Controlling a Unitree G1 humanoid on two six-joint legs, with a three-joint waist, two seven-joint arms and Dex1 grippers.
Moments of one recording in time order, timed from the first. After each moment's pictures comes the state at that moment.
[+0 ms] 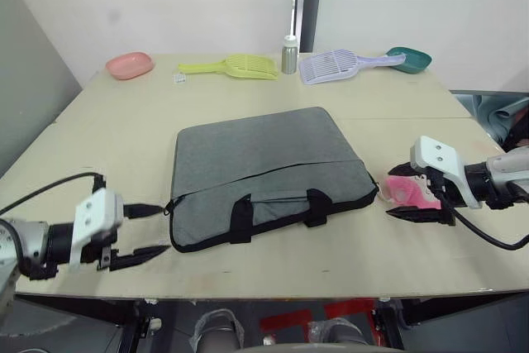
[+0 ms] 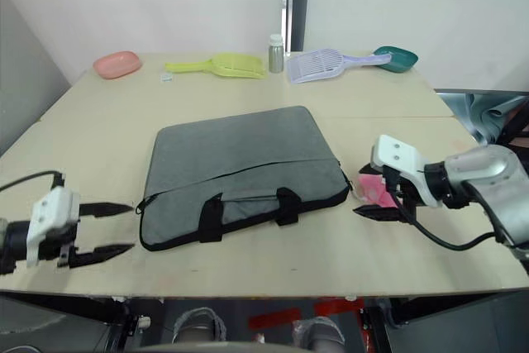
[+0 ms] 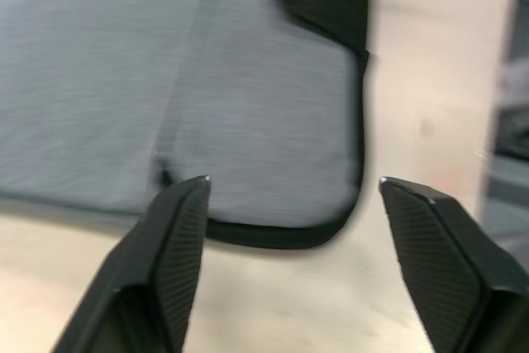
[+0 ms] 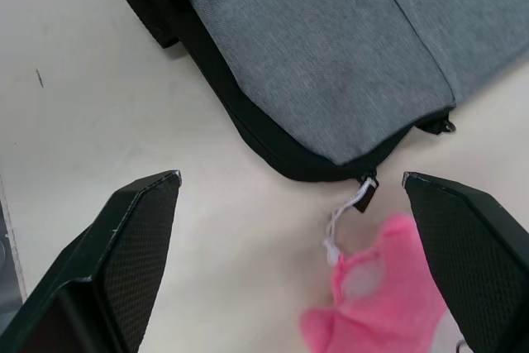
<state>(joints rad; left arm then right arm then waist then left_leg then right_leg) 0.32 0.91 0.42 -0.31 -0.39 0.03 -1.32 -0.24 -1.12 -0.05 -0.32 0.35 0.61 1.22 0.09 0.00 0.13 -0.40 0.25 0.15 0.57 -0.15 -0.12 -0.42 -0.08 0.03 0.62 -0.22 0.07</state>
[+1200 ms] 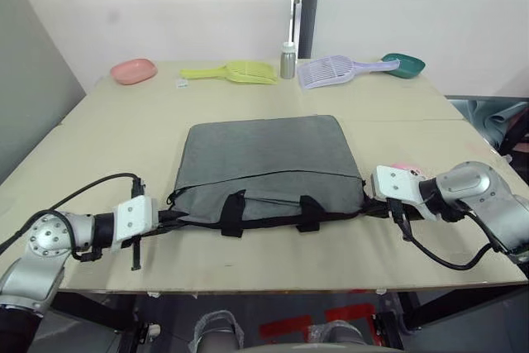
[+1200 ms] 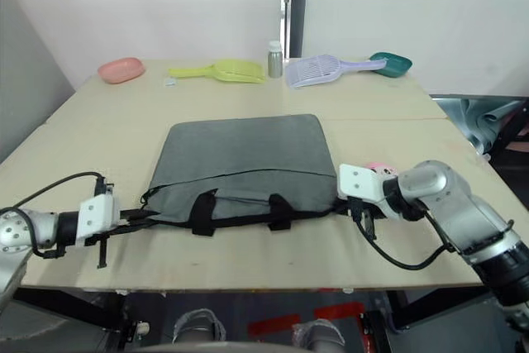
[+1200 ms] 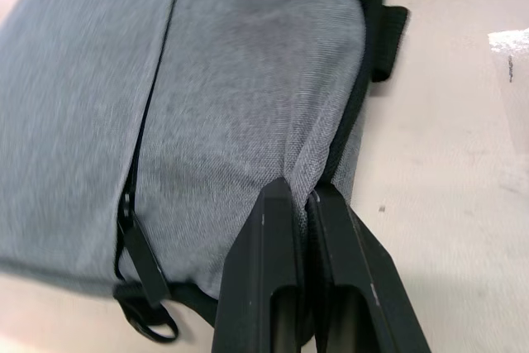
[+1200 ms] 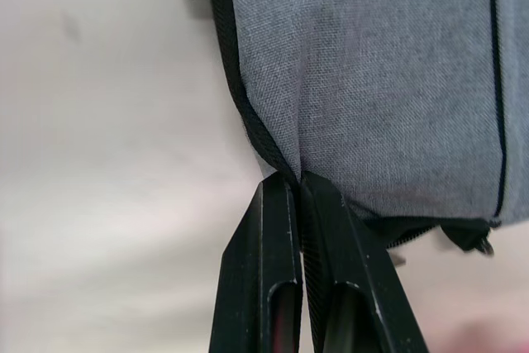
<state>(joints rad) 0.03 0.92 0.15 0.08 -0.29 -0.24 -1.23 -0.28 -1.00 0.18 -0.34 0.21 0.49 1.23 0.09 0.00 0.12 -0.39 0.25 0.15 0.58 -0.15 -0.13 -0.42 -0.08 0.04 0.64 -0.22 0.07</state>
